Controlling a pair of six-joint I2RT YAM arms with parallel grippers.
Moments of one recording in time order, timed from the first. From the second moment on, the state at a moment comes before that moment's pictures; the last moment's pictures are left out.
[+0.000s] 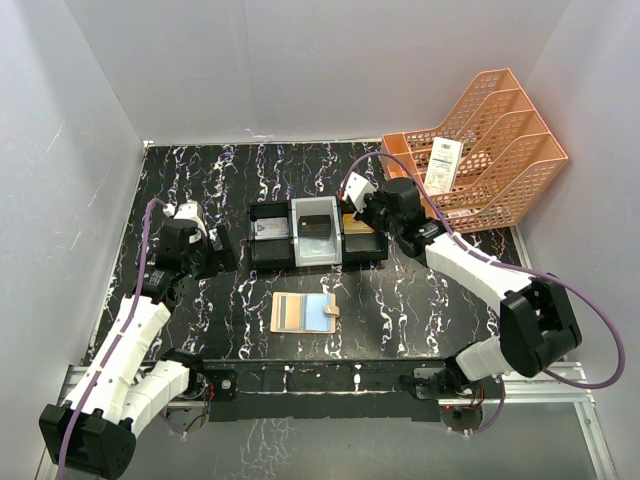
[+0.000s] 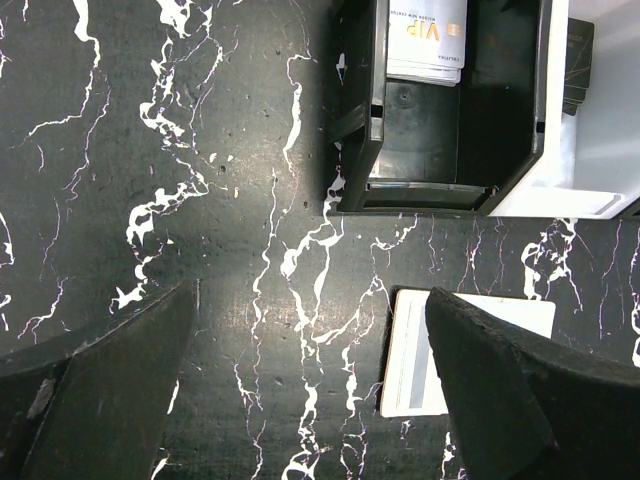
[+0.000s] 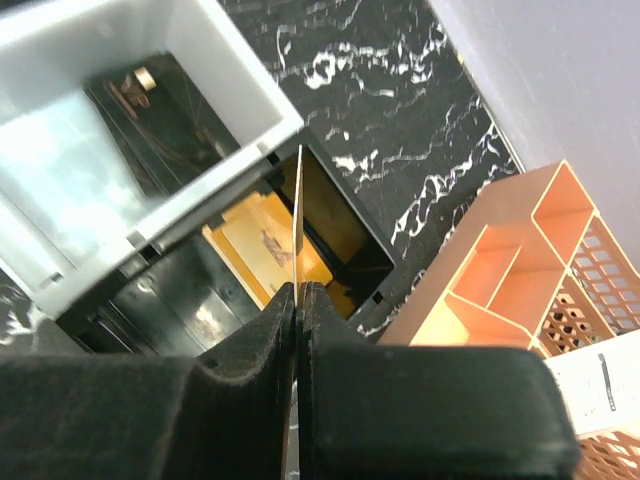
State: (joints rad) left arm -0.24 0.86 0.77 -0.66 -0.07 -0.40; right arm 0.49 1.40 0.95 0.02 -0.12 -0.58
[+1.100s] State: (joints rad) left arm -0.24 0.85 0.77 -0.66 -0.09 -0.40; right arm 0.49 1.77 1.05 0.06 -0.02 -0.84
